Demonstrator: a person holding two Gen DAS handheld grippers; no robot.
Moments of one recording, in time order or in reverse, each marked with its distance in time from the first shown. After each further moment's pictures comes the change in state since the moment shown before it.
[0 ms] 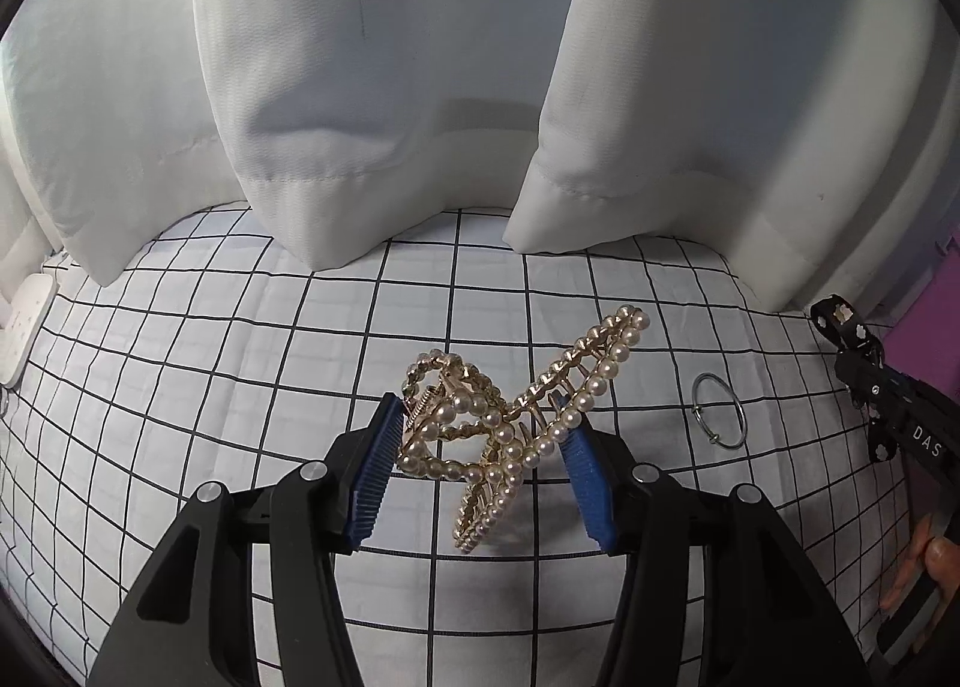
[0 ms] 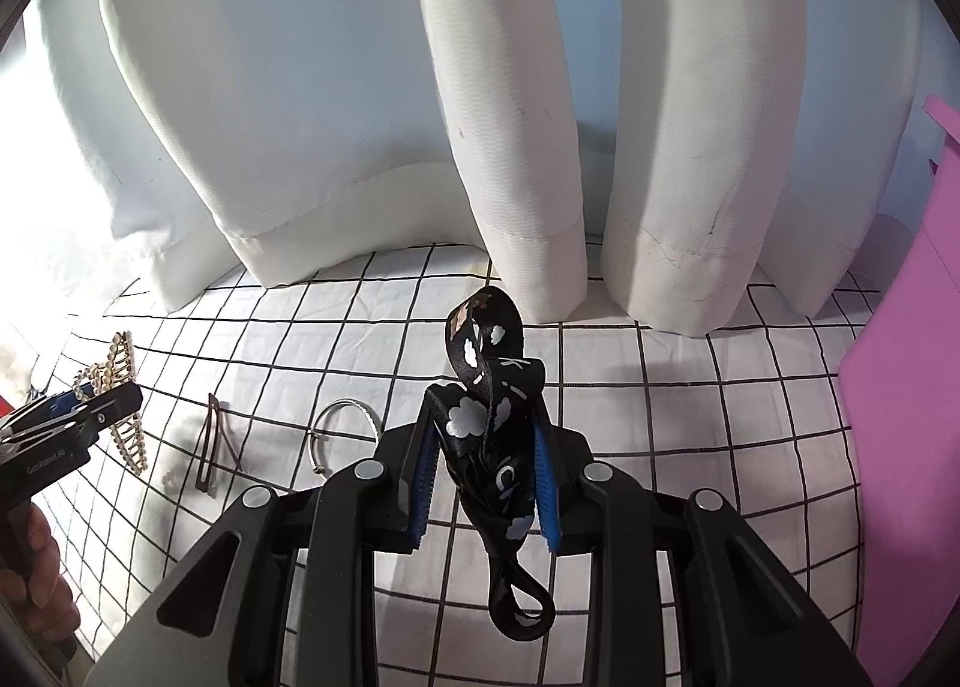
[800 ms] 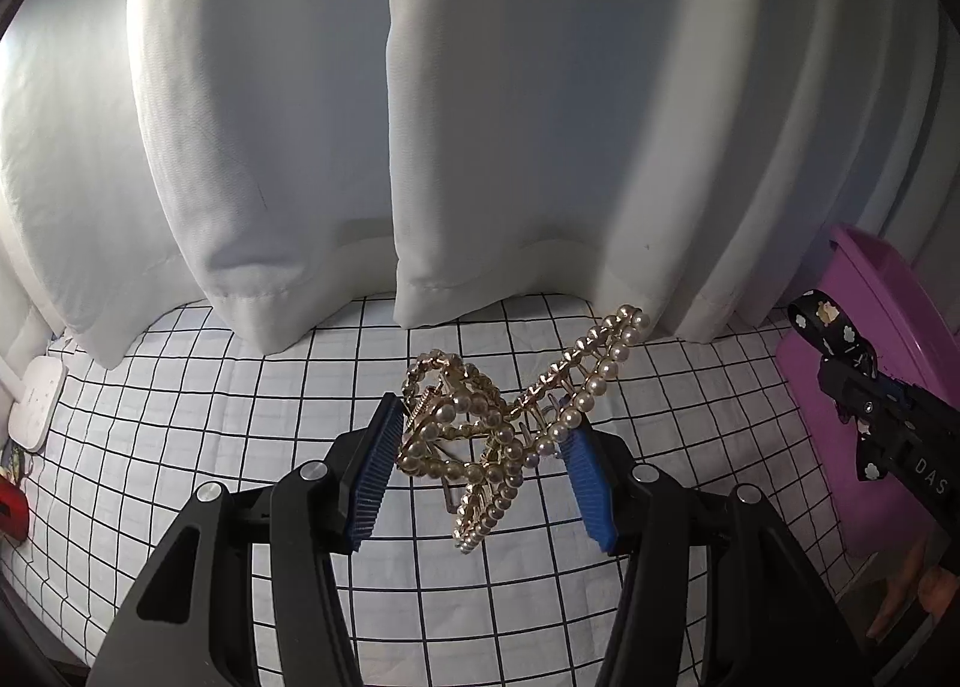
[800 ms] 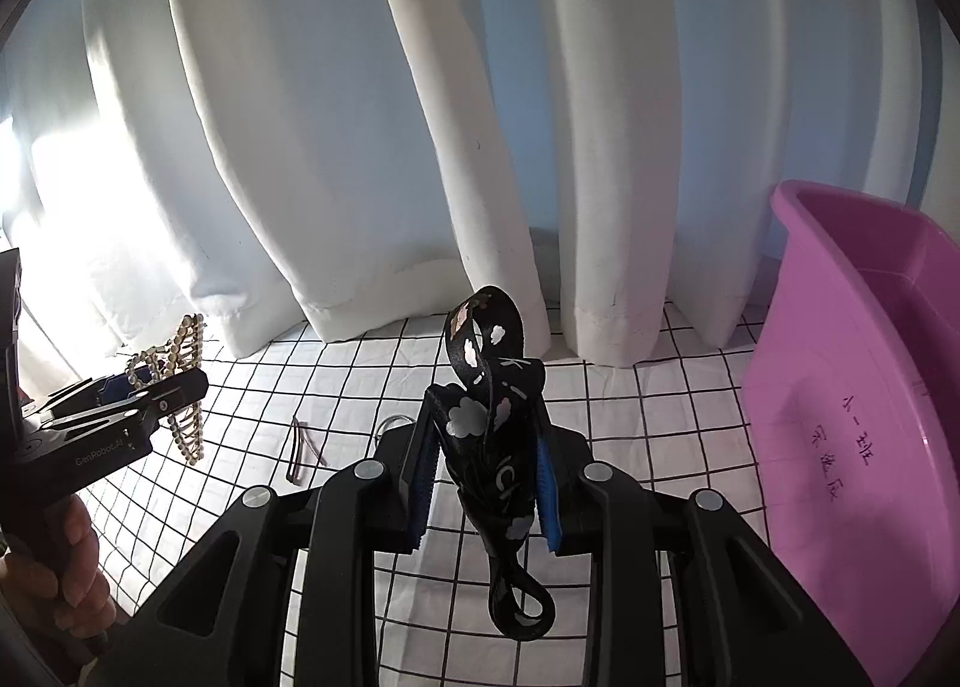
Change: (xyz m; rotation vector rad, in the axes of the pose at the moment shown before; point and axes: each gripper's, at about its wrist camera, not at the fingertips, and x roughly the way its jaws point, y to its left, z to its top) left arm -0.089 -0.075 0.005 0.117 -0.101 -0.090; right arm -0.120 -0.030 0.004 0.029 -0.146 0.010
